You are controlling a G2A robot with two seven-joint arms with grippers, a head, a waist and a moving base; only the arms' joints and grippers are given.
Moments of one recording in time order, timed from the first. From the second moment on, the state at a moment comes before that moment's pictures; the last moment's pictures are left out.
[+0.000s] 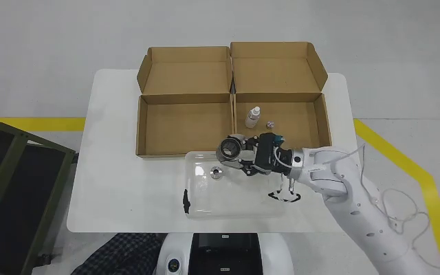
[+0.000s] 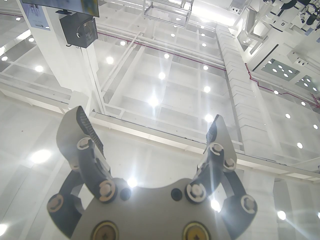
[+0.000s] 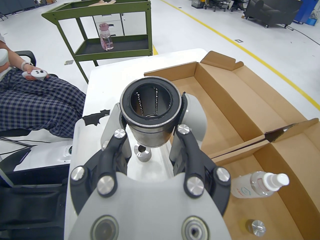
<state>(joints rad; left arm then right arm) -0.11 -0.30 -0.54 -1.19 3.07 0.29 0.07 -1.07 -1.04 1.06 -1.83 -0.95 -0.76 0.26</state>
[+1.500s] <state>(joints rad) -0.11 -0.30 -0.54 -1.19 3.07 0.29 0.07 -0.70 -1.22 0.72 -1.46 -1.00 -0.41 0.58</state>
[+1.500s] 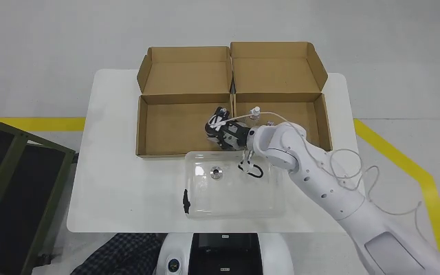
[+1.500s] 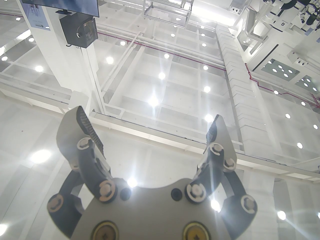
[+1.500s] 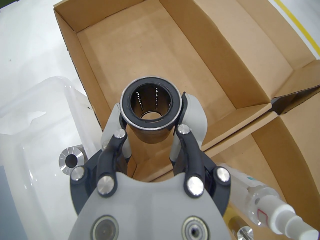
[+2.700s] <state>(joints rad) -0.11 -0.30 -0.54 -1.19 3.07 0.29 0.07 -0.71 -1.24 0.75 -1.45 -1.03 -0.46 0.67</state>
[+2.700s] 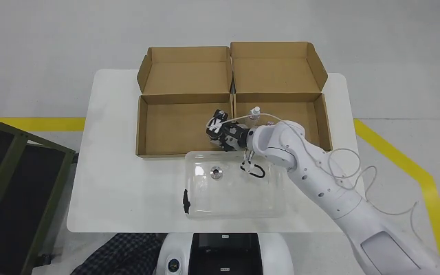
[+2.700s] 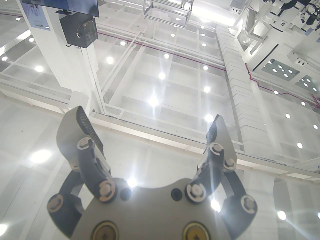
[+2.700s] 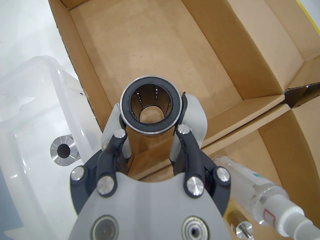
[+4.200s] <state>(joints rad) -0.11 -0.30 -0.54 -1.19 3.07 0.29 0.07 -1.10 -1.15 0.94 -2.00 -1.25 -0.74 0.59</state>
